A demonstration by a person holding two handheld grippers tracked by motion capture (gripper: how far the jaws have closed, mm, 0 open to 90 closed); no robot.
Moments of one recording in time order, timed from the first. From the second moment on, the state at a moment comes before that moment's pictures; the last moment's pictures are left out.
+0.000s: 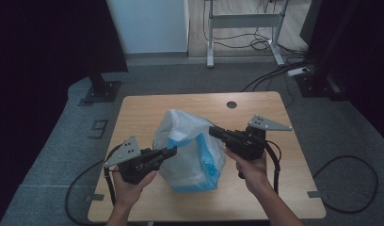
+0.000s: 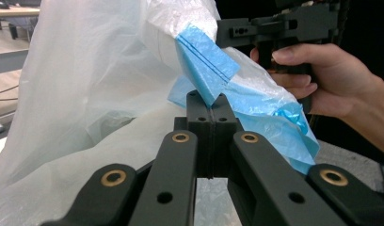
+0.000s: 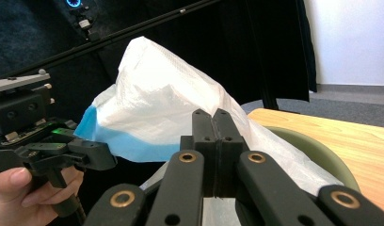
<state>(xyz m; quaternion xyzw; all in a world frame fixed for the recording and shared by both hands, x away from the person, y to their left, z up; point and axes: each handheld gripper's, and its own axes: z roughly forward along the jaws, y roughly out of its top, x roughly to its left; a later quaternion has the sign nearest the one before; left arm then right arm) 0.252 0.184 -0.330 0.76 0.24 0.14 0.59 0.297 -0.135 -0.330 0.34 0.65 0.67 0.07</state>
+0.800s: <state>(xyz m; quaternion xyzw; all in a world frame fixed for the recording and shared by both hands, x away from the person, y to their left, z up) 0.249 0.176 -0.317 0.79 0.20 0.16 0.56 0.298 -0.146 -0.329 0.34 0.65 0.67 0.07</state>
